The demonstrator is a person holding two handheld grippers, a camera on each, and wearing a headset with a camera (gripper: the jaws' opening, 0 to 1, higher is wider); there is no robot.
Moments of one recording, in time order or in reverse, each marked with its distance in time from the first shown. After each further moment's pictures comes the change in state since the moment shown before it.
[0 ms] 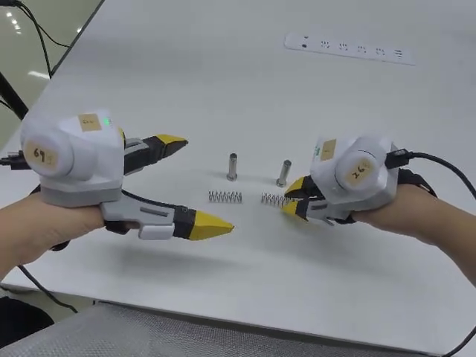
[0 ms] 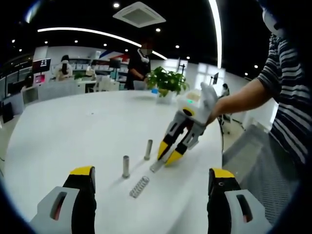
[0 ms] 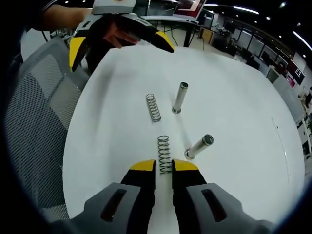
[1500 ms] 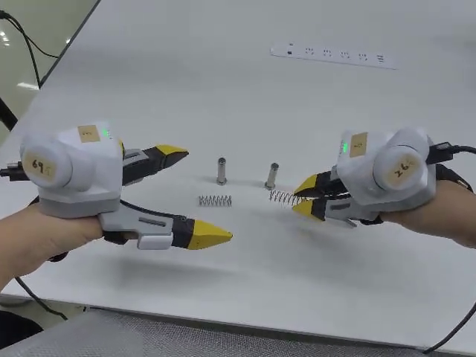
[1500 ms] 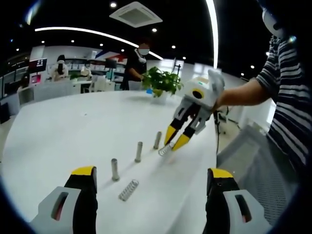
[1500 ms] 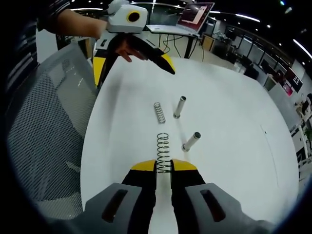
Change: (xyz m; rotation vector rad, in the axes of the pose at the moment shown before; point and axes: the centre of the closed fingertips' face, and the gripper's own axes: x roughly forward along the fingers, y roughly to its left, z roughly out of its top) left arm 0.006 -0.020 0.004 0.007 -0.003 -0.042; right arm -0.060 0.010 0.005 -0.048 -0.048 -0.018
